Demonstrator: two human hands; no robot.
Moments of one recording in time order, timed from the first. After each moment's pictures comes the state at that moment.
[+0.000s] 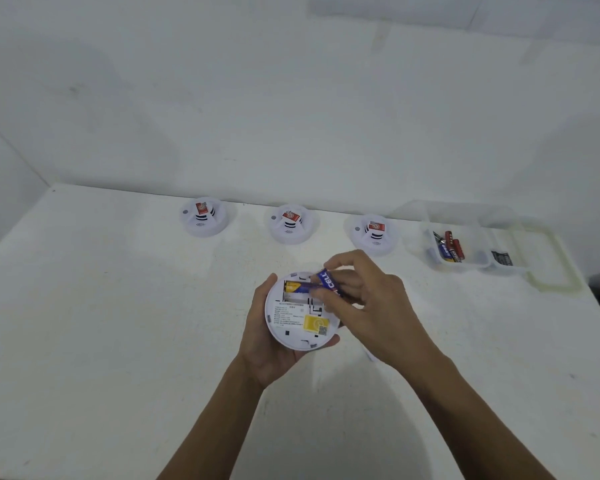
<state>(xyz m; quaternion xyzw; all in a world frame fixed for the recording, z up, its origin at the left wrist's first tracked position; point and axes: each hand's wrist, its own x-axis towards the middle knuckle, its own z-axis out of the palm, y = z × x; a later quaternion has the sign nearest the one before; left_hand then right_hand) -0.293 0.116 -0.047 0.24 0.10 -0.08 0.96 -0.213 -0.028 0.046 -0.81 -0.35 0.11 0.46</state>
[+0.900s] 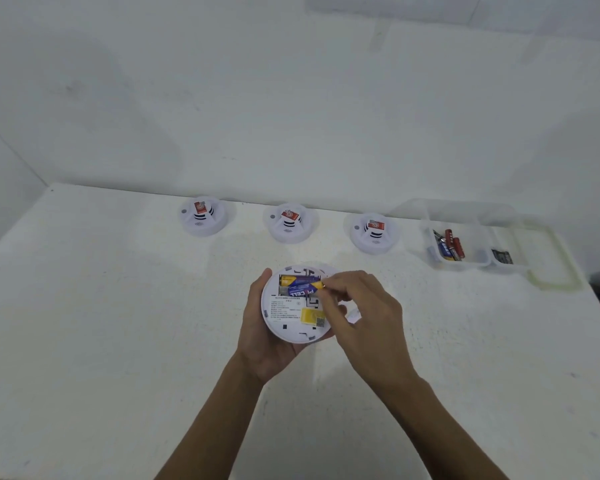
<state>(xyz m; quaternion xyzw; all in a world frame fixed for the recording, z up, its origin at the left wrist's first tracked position) -0.284 0.111 -0.043 0.28 0.08 0.00 0.96 -0.227 -0.025 0.008 -0.83 -0.34 -0.11 0.42</state>
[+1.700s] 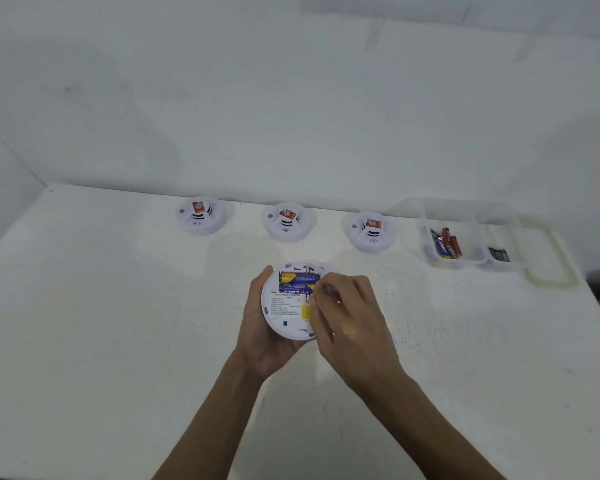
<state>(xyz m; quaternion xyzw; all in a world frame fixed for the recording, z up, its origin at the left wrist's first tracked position) -0.281 0.111 -0.057 0.30 0.08 0.01 0.95 -0.233 -0.026 0.000 -0.83 -0.45 -0.27 0.20</state>
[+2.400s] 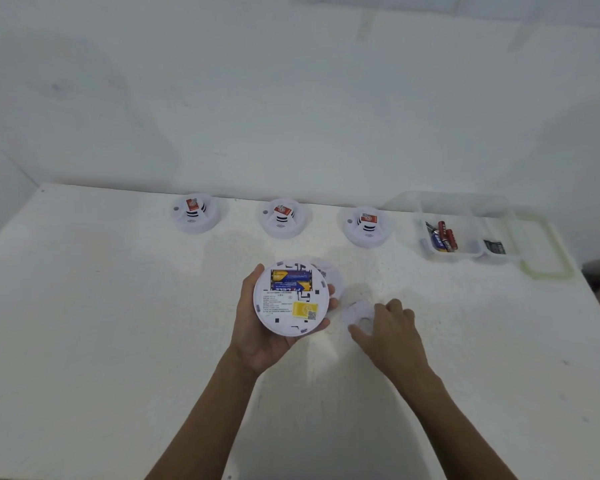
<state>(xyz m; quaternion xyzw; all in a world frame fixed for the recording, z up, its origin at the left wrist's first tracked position) -0.277 0.116 -0.057 0.22 0.02 -0.12 0.97 -0.197 -0.079 -0.060 -0.98 -0.14 0.12 0.11</state>
